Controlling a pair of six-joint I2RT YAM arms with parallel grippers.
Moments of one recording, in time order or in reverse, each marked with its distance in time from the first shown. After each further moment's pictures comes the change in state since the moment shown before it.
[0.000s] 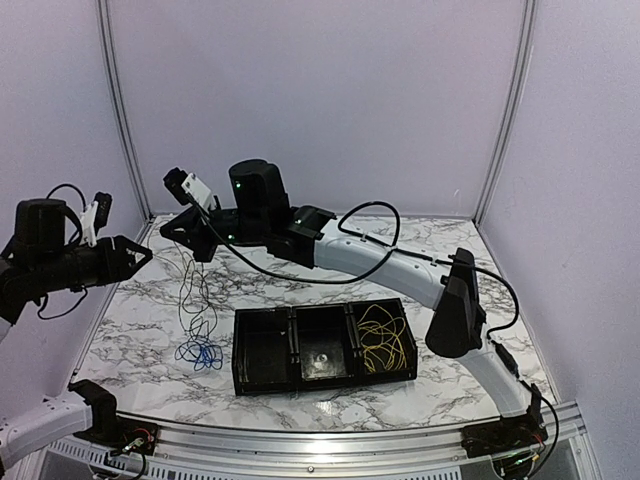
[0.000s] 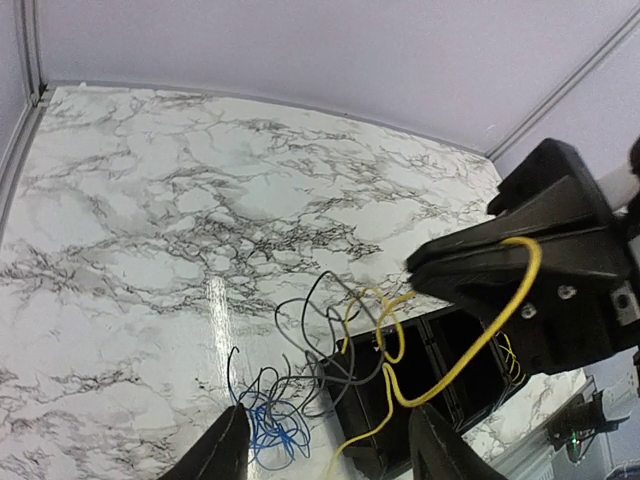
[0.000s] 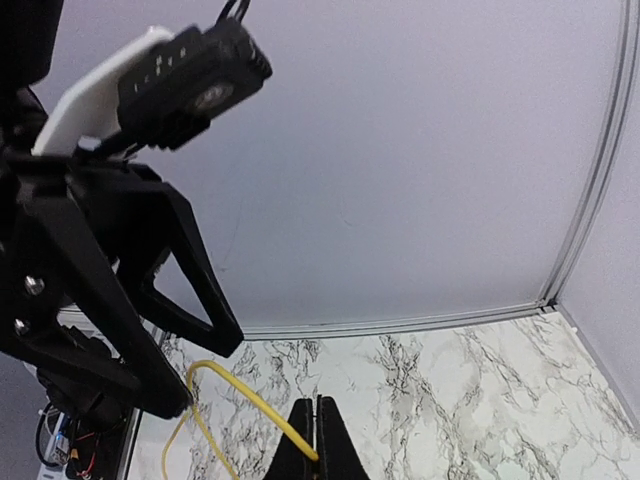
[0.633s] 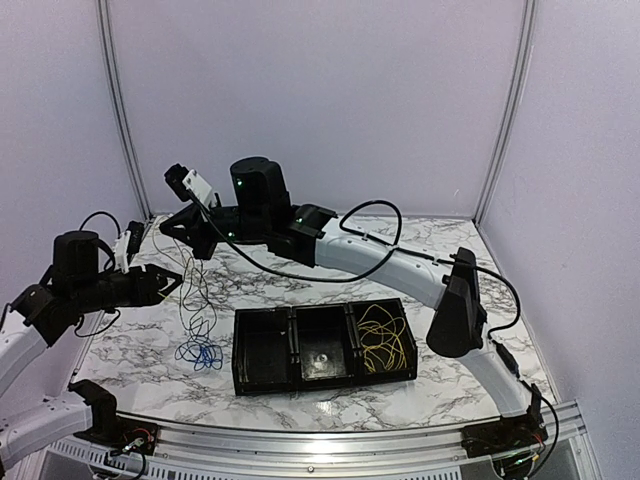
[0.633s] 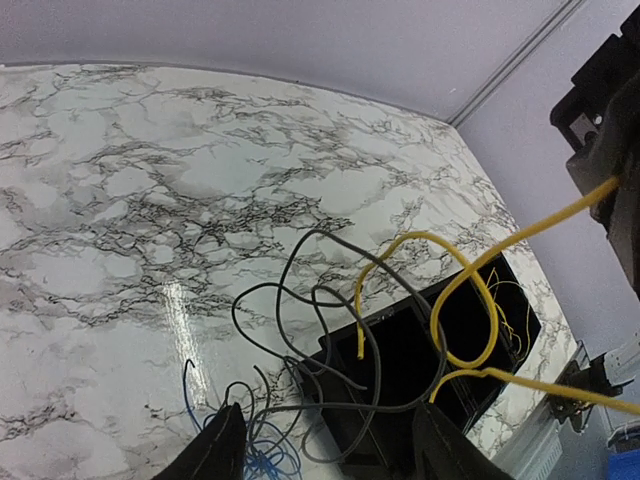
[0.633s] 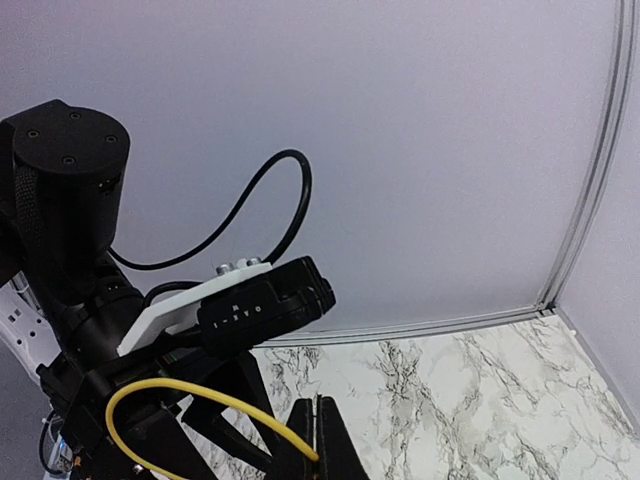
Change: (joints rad) left arm -0.003 -0.051 -0.398 0.380 0.133 -0.005; right arm 0.000 -0.006 0.000 0.013 0.006 0.017
